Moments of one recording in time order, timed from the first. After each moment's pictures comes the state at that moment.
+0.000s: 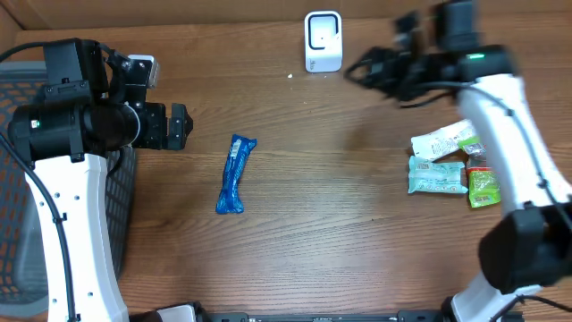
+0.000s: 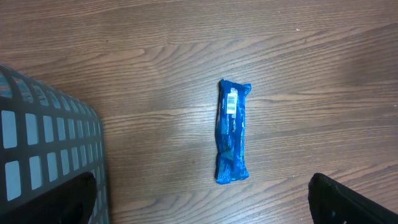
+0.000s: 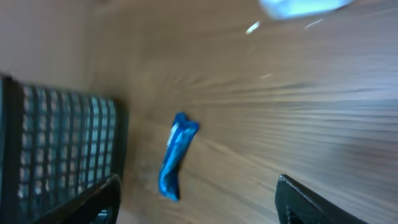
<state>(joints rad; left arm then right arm) 0.16 1.47 1.76 -1.36 0.19 0.20 0.23 1.85 1.72 -0.83 -0.64 0.38</state>
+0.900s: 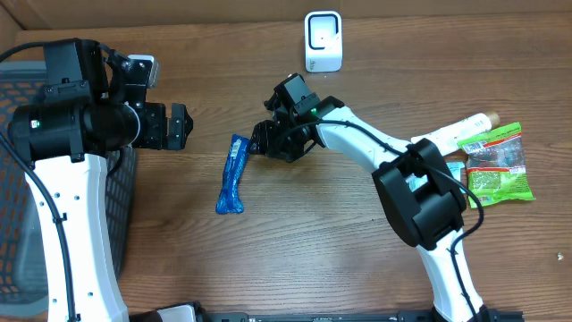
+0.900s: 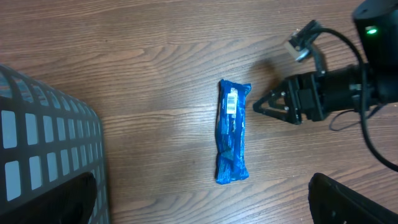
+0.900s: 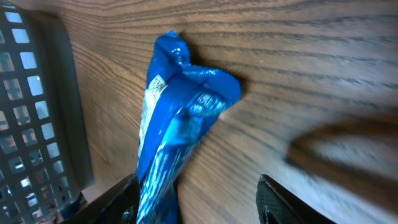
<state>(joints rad) 0.16 1.47 1.76 -1.36 0.19 0.20 0.61 2.30 1.72 -0.52 -0.63 0.62</state>
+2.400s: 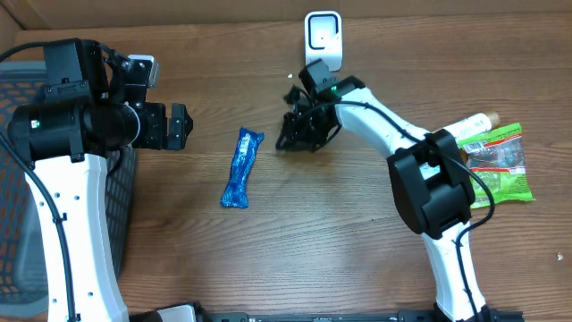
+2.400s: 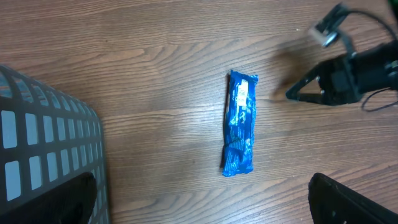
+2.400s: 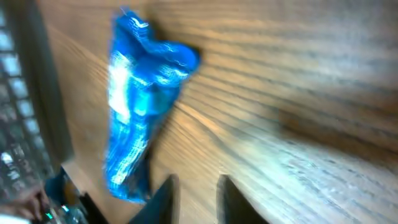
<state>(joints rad) 0.16 1.47 1.76 -1.36 0.19 0.20 0.51 2.32 1.84 -0.80 -0.66 0.36</state>
